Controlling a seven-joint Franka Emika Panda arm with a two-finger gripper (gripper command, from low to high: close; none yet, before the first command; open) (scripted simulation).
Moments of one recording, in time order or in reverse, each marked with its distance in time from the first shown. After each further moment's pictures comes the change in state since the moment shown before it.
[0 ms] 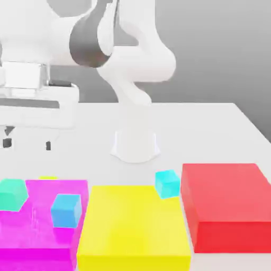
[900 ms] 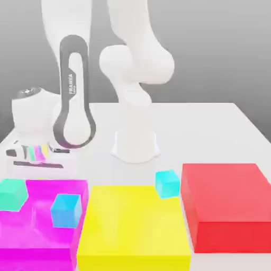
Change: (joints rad) arm -0.272 0.379 0.197 -0.063 0.398 0.257 -0.444
